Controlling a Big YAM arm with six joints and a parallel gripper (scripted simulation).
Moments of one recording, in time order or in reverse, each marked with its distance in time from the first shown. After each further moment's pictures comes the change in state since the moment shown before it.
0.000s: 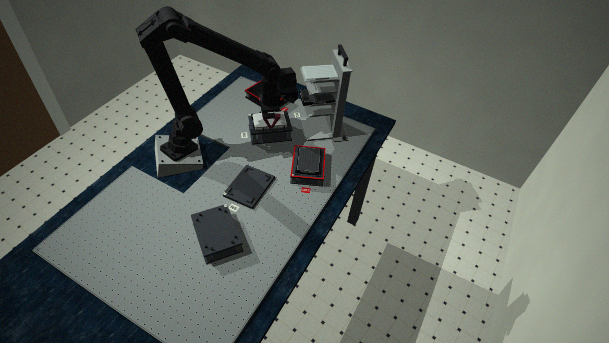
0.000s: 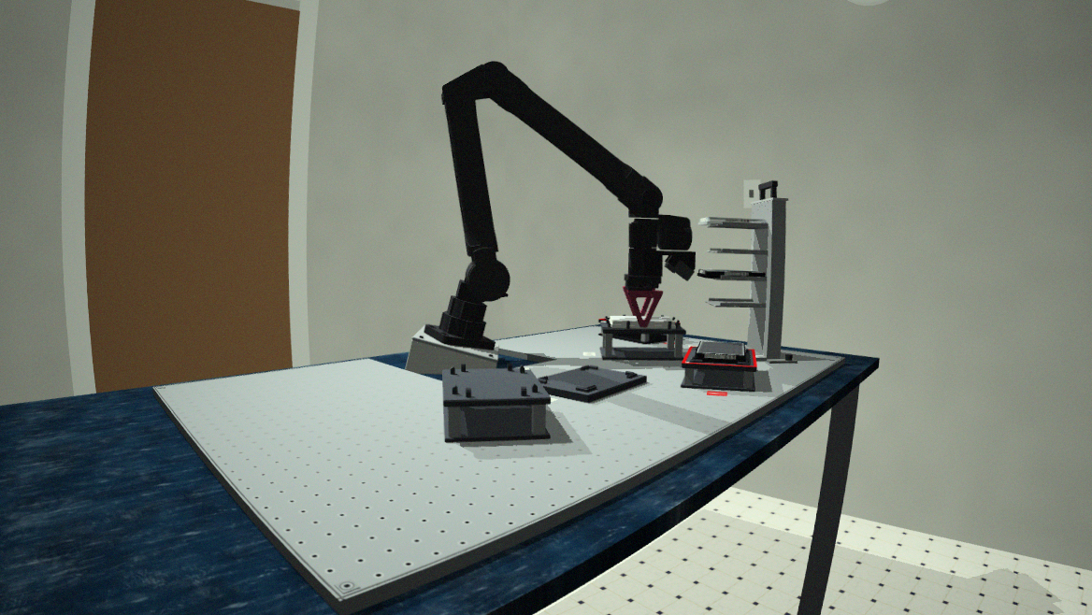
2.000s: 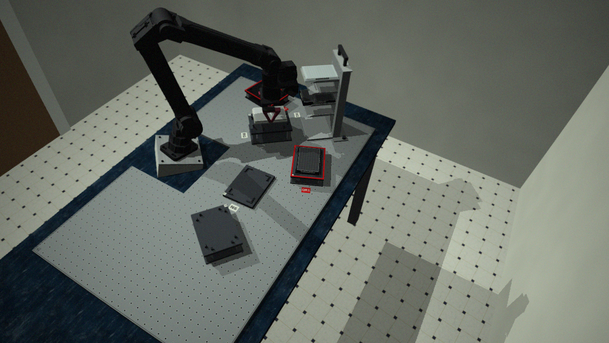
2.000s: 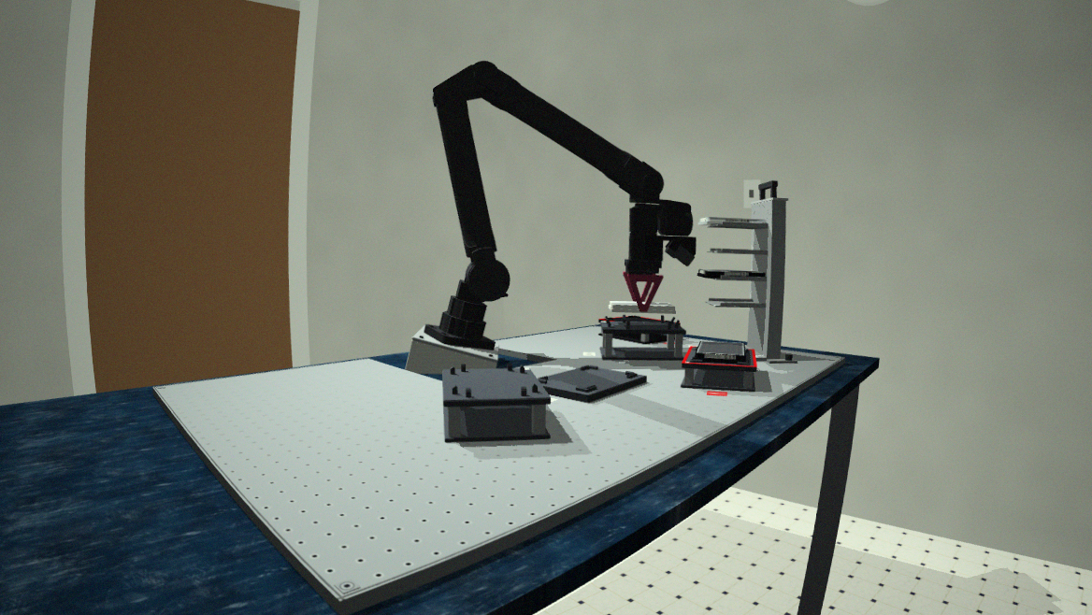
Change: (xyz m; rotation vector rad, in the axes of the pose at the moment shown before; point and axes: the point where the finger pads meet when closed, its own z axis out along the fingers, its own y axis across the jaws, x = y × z) arm 0.001 -0.001 -0.031 0.003 0.012 0.000
